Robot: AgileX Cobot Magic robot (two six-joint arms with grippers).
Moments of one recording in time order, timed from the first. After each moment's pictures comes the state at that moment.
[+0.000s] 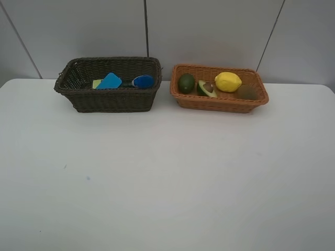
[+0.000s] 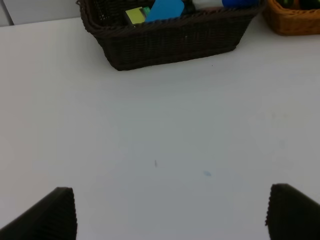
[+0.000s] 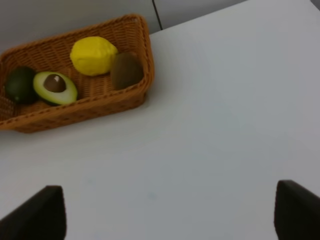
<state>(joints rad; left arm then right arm) 0.02 -0.01 -0.51 -0.20 1.07 0.20 -0.18 0.32 -0.51 0.12 0.83 0.08</state>
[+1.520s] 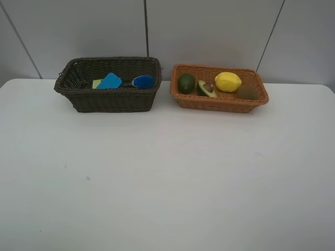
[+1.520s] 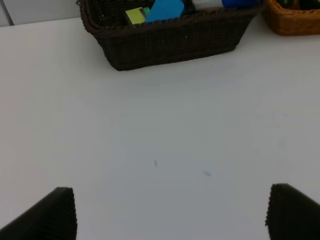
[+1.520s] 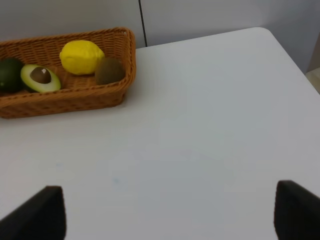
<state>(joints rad) 0.02 -0.01 -0.51 -0.20 1.07 0.20 -0.13 0.00 -0.52 -0.02 1.06 0.07</state>
